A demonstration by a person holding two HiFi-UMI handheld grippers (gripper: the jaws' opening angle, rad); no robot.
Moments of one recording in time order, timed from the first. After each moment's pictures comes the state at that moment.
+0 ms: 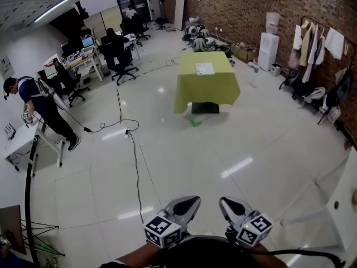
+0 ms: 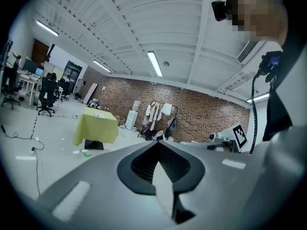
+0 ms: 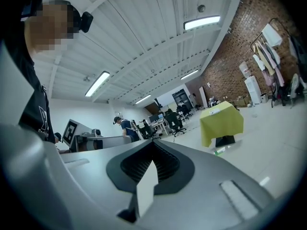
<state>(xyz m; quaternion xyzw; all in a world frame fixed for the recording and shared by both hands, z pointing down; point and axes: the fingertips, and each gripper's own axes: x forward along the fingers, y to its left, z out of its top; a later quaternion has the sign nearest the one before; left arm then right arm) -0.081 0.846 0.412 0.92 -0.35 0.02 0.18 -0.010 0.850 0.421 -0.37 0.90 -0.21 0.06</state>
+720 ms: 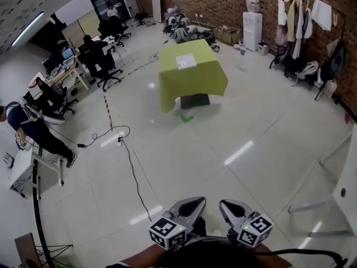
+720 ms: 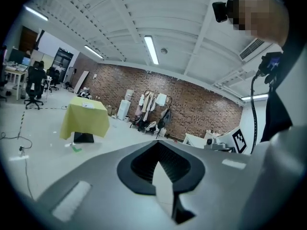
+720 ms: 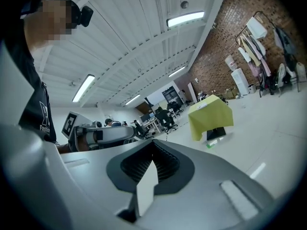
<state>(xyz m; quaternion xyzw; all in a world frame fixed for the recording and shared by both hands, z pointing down) 0.005 0.770 0.430 0.93 -0.29 0.07 0.21 0.054 0.785 0.460 -0.40 0.88 -0.26 0.06</state>
